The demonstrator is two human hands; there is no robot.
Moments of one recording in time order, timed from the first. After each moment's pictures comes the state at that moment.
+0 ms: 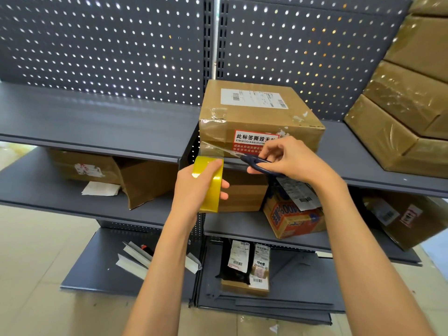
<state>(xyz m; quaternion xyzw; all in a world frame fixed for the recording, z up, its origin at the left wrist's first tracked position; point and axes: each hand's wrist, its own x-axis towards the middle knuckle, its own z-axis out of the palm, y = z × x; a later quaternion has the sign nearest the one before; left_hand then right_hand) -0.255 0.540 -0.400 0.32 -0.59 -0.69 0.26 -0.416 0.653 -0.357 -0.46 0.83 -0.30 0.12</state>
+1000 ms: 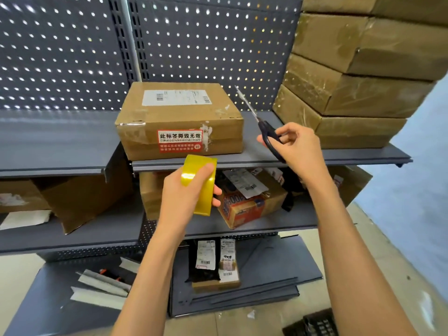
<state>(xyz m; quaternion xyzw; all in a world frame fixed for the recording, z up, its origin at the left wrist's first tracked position) -0.292 0.627 -0.391 0.20 -0.62 -0.72 0.24 -0.445 0.769 -0.355 -0.23 0.83 -0.50 -0.09</state>
